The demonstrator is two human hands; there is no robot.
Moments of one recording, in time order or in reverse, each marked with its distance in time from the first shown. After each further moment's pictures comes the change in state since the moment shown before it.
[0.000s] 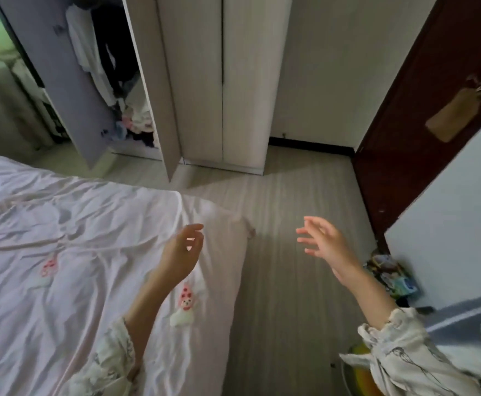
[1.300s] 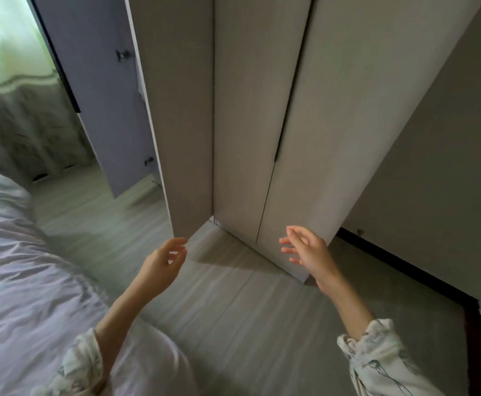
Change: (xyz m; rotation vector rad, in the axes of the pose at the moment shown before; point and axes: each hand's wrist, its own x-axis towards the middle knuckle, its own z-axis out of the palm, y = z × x) left_hand 0.687 0.054 0.109 0.085 0.311 -0.253; right_hand 0.805 -0.193 0.070 -0.111 -0.484 -0.157
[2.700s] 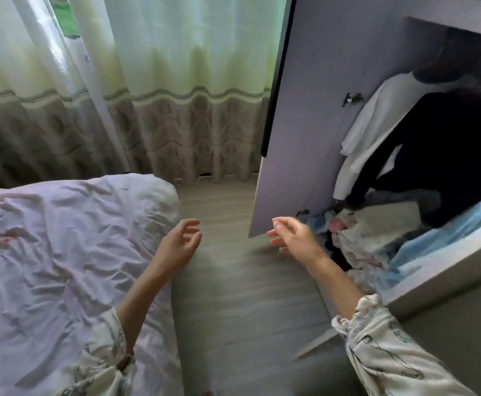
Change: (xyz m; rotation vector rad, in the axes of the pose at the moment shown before) left_hand 0.418 -0.216 -0.370 -0.109 0.589 -0.430; right_hand 0.488 -0.233 0.587 -0.216 -0.785 -0.183
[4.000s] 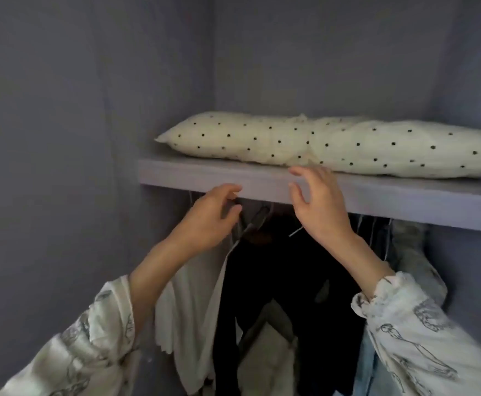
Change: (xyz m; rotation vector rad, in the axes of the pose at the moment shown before) left_hand 0.519 0.517 0.298 -0.130 -0.648 1.304; right_hand 0.307 -0.204 -0.447 -0.963 1.465 -0.308
